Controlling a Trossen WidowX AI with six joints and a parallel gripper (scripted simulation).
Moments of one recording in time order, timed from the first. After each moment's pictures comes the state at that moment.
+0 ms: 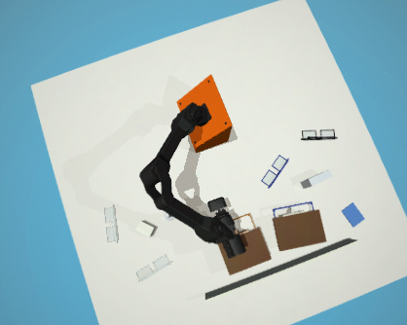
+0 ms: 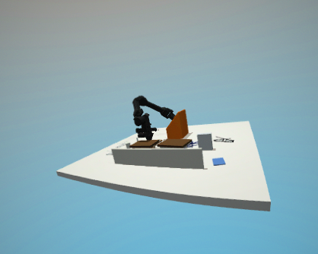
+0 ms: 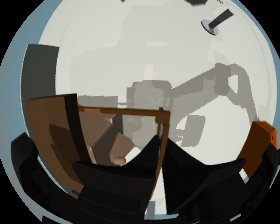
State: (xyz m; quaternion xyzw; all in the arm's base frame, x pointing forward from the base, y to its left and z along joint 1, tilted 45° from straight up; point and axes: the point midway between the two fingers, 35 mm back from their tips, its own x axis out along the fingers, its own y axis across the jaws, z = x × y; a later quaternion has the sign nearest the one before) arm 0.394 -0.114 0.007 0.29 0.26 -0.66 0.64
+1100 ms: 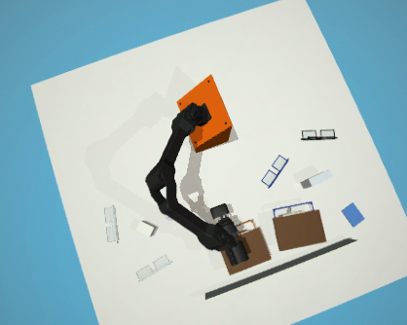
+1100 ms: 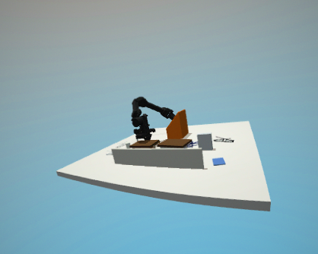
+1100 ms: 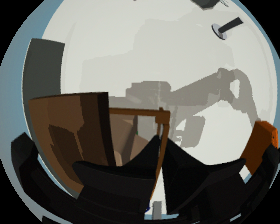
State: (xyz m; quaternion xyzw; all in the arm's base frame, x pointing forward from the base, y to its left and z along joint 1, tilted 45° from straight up) arm 0.419 -0.115 0.007 0.29 0.26 -0.66 0.64
